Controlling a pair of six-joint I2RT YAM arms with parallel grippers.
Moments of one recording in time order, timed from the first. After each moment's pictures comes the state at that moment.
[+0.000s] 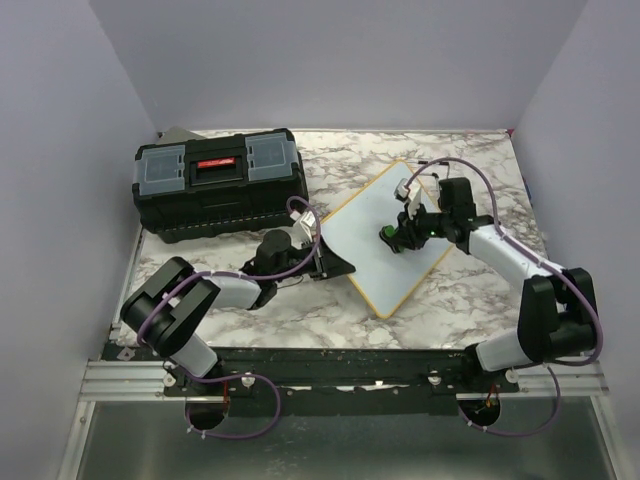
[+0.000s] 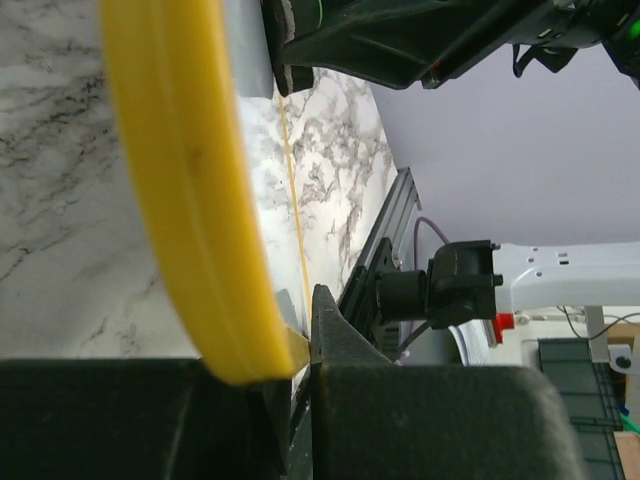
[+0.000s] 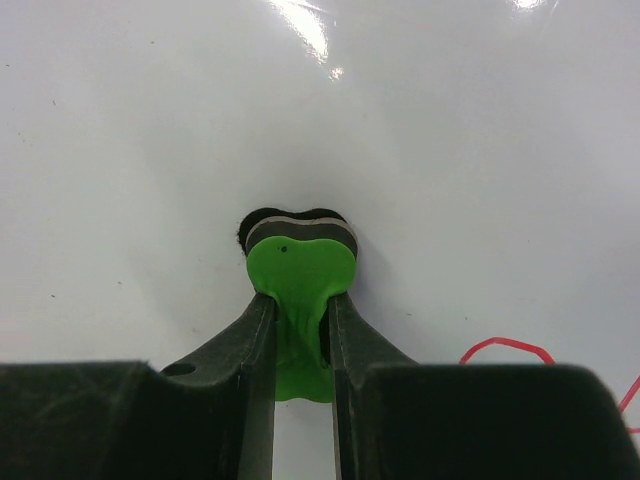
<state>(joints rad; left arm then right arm) -0.67 1.55 0.49 0.89 0.53 -1.00 0.21 1.48 0.91 -0.24 -0.72 -0.48</state>
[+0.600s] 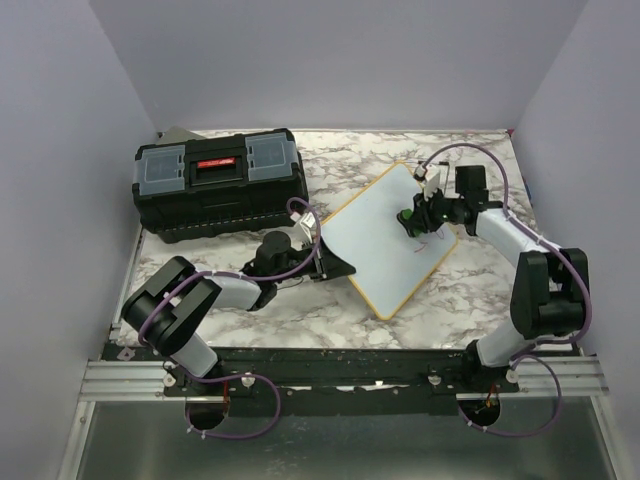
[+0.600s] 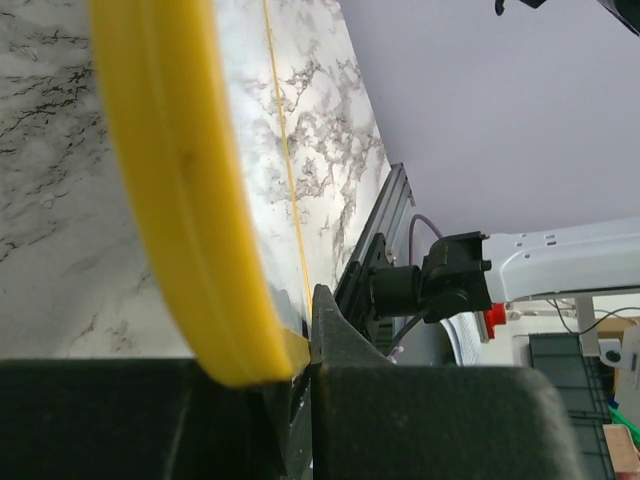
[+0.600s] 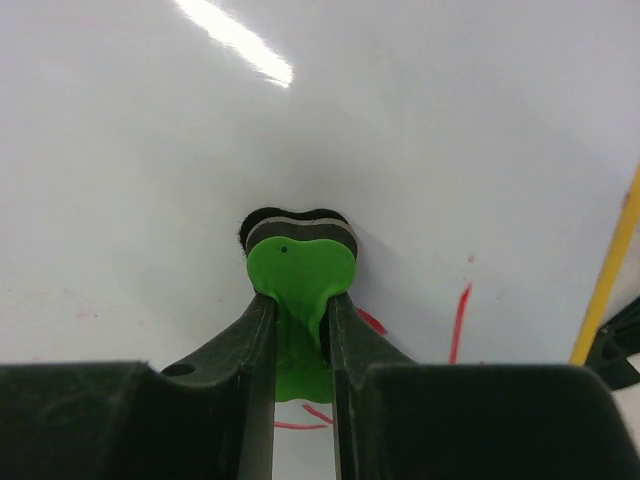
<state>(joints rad) -0.68 1.57 0.48 0.91 0.55 -1.02 0.07 1.59 1.00 -0.25 -0.64 -0.44</state>
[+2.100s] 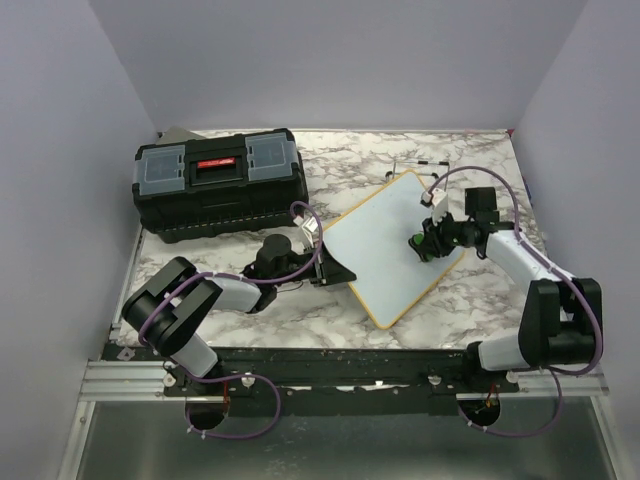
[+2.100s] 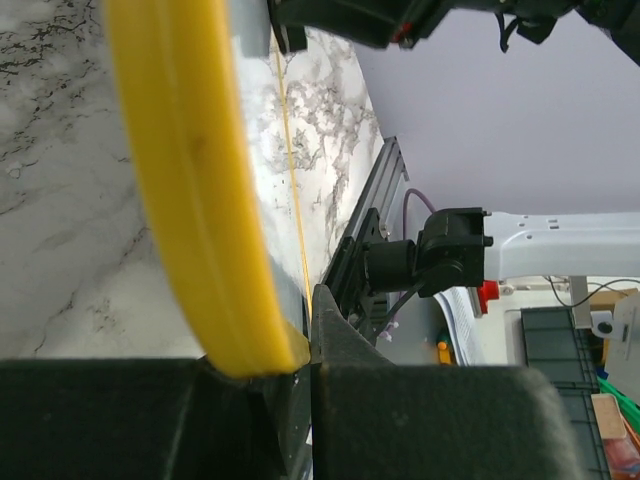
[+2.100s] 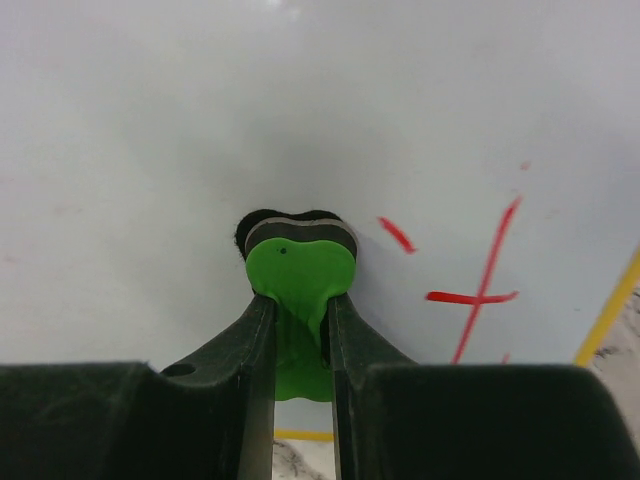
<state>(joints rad) -0.69 1.57 0.46 0.93 0.60 -1.02 0.04 1.39 0.81 -0.38 -0.62 -0.59</state>
